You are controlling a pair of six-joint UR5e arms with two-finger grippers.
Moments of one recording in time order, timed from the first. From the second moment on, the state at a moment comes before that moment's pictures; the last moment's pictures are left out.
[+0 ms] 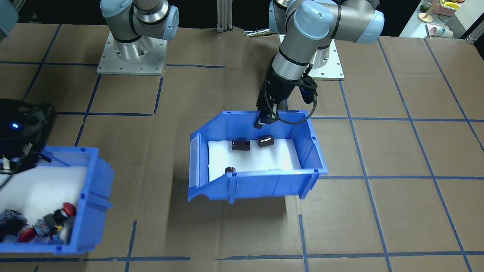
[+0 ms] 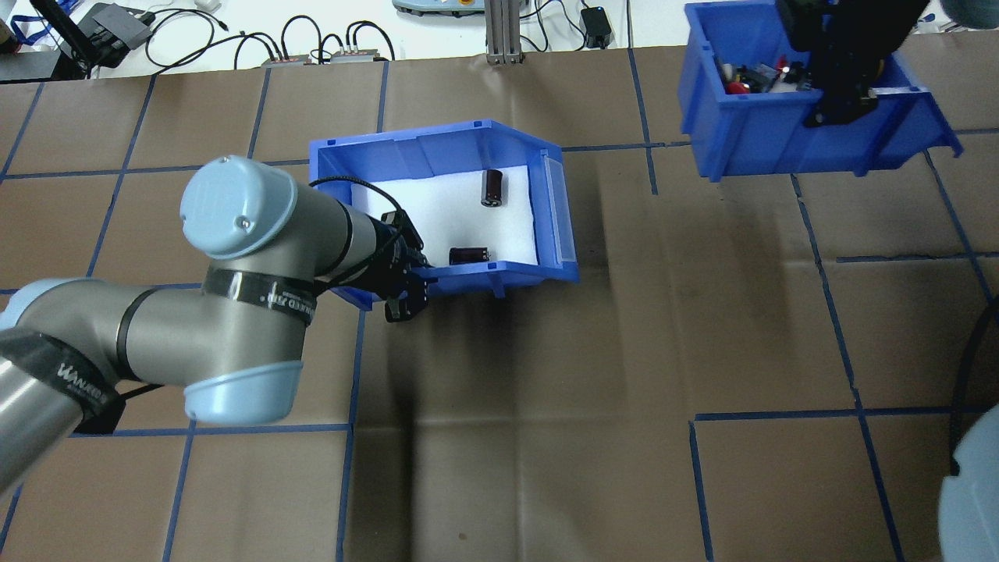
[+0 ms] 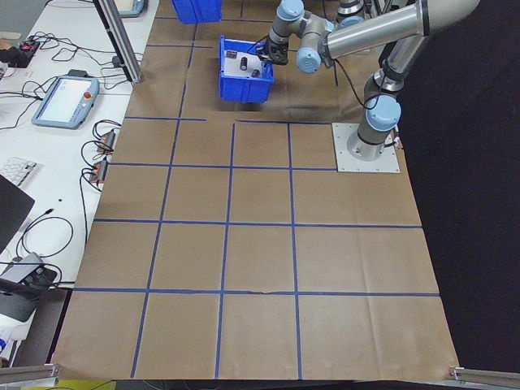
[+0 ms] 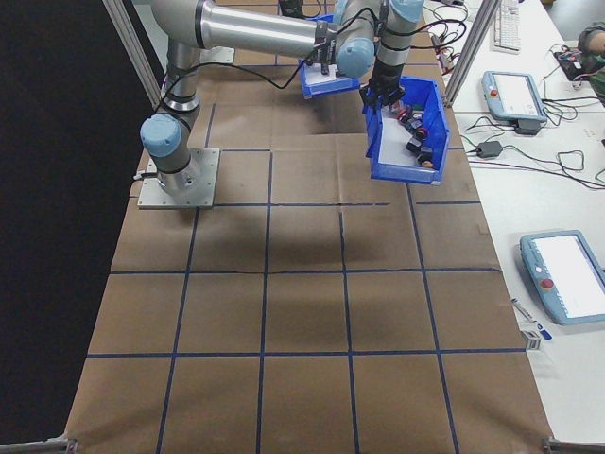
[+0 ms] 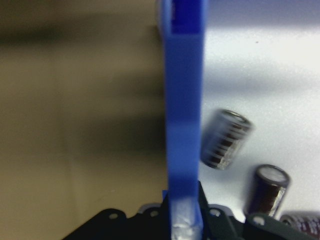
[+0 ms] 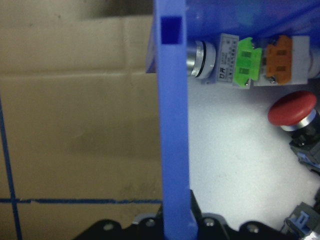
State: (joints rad) left arm -1.72 -1.59 -2.06 -0.77 1.33 -1.76; right arm 1.31 -1.31 1.41 -1.61 -1.58 -1.82
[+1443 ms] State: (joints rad) left arm -1.81 -1.99 -1.68 -0.81 1.29 -1.86; right arm 1.14 -1.82 2.04 -1.74 -1.58 -1.94
